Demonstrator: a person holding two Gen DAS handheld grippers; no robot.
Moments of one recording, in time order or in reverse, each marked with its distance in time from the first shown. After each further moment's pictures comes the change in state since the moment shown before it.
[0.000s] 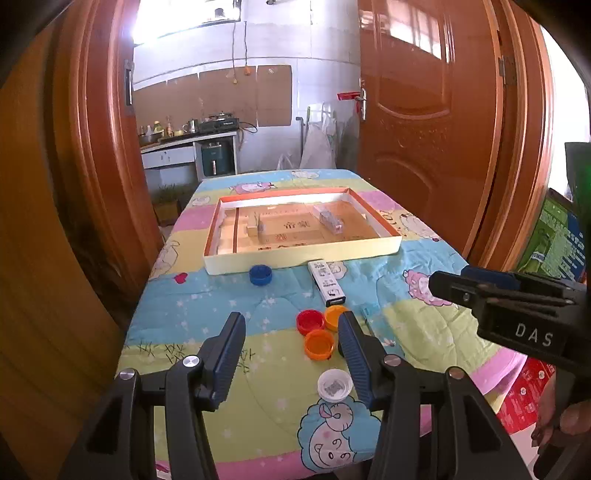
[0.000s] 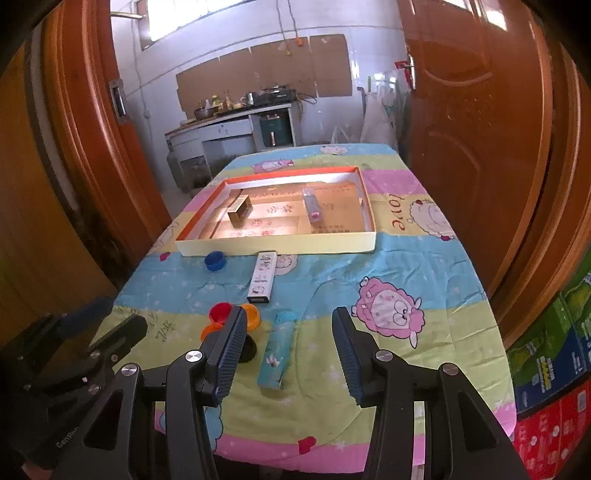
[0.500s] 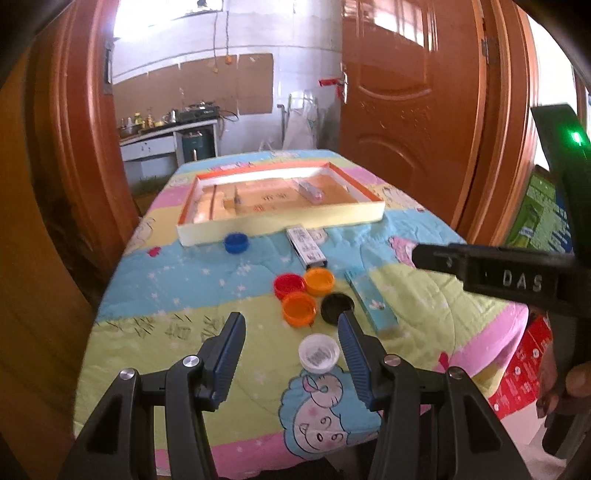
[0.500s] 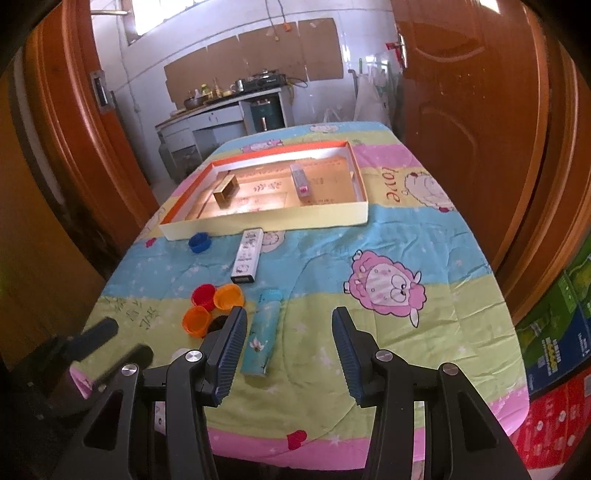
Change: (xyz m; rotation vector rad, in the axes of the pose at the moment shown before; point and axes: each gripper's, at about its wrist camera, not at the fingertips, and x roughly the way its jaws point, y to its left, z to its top) left arm 0.019 -0.011 -0.033 0.038 0.049 -0.070; right arm 0.024 -0.015 -0.012 0.044 0.065 -0.004
